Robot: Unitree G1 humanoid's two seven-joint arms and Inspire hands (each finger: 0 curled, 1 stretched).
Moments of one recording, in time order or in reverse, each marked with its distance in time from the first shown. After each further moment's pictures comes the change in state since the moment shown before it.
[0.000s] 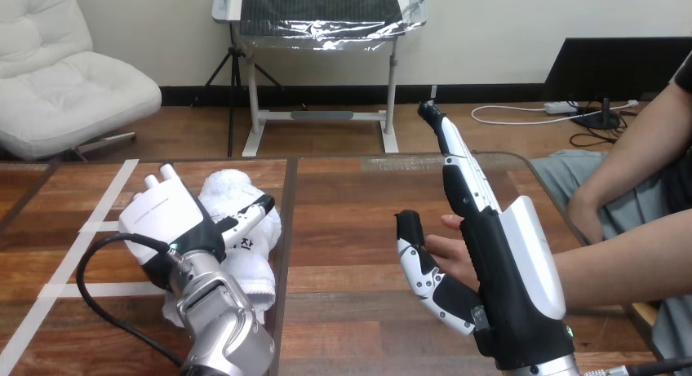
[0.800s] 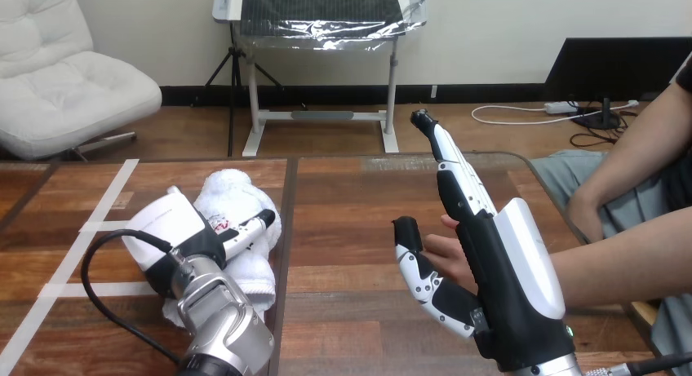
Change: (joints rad) left arm -0.048 0.011 -0.028 0.114 -0.068 -0.004 -0.034; right arm 0.003 -0.024 -0.004 -0.015 0.000 0.026 0.031
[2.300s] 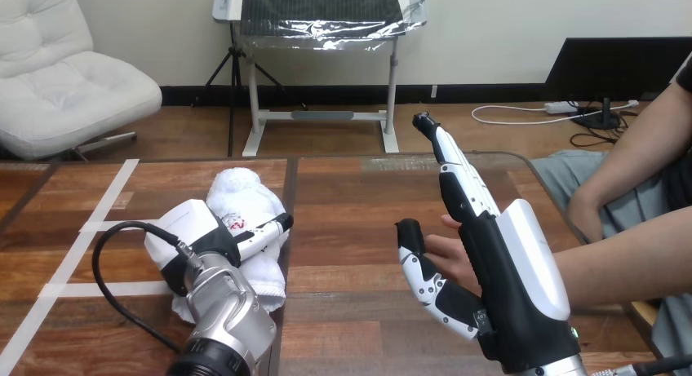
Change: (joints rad) left arm -0.066 0.011 -0.046 0.078 -0.098 -0.035 -0.077; right arm 0.018 -0.005 -0.001 -0.046 -0.005 0.045 0.020
